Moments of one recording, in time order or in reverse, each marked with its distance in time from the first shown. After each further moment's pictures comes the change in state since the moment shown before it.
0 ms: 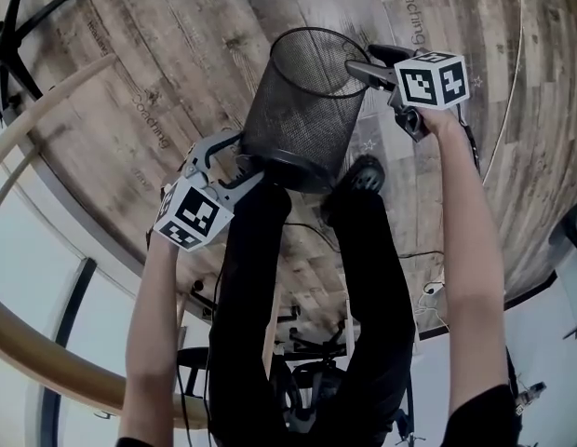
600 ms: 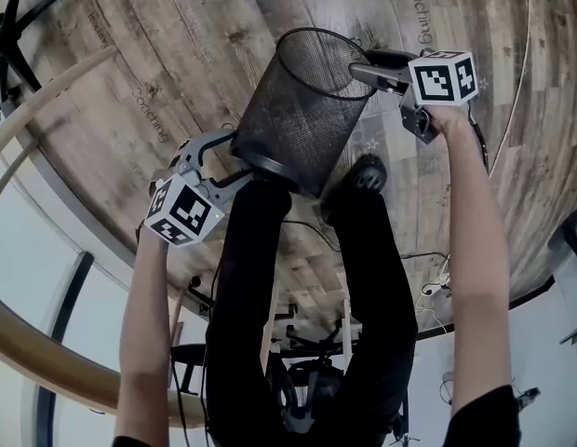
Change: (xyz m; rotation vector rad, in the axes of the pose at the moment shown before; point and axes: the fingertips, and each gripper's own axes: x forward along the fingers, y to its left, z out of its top) left arm -0.003 0.001 -0.024 0.084 0.068 -0.030; right arm 0.004 0.014 -0.010 0.097 0.038 0.183
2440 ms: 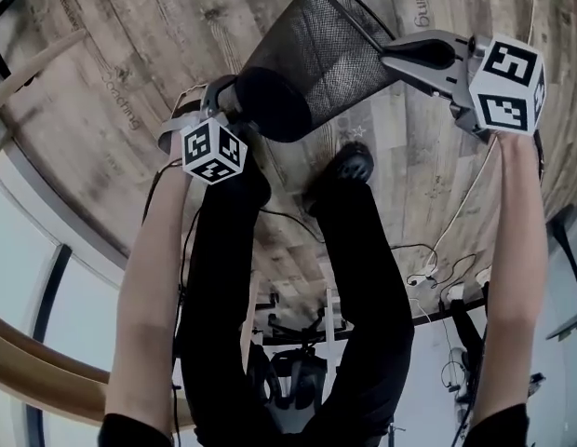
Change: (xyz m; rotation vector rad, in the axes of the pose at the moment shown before) left arm 0.131 0.060 -0.048 0.164 0.196 0.288; right arm -0.072 0.068 0.005 -0.516 0.190 0.127
